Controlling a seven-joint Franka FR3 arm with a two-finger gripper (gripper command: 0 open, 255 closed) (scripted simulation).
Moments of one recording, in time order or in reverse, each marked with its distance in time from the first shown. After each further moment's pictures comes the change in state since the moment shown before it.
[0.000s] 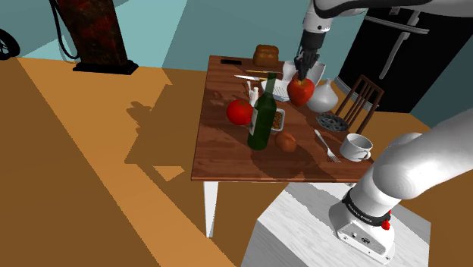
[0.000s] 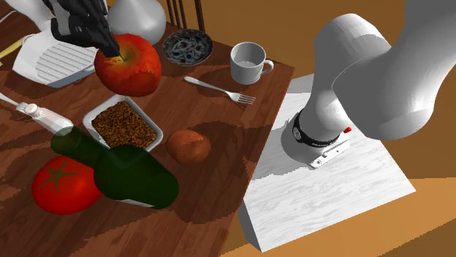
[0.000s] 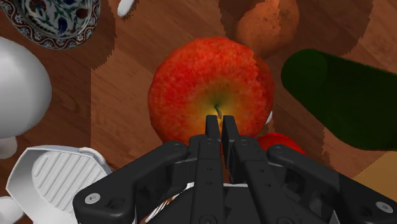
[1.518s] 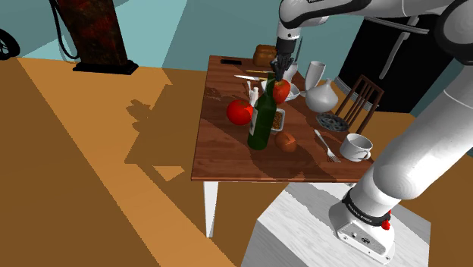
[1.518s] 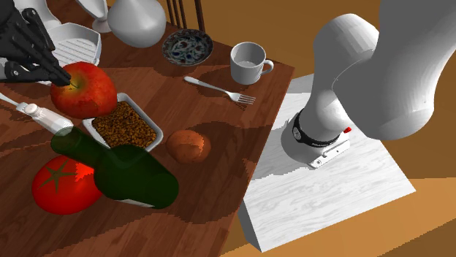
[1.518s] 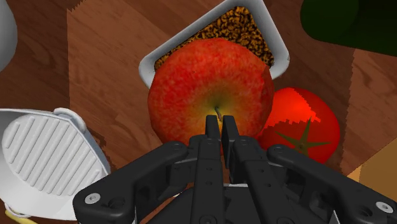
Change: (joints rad) arm 0.015 0.329 -0.011 0.212 0.050 0.114 -0.011
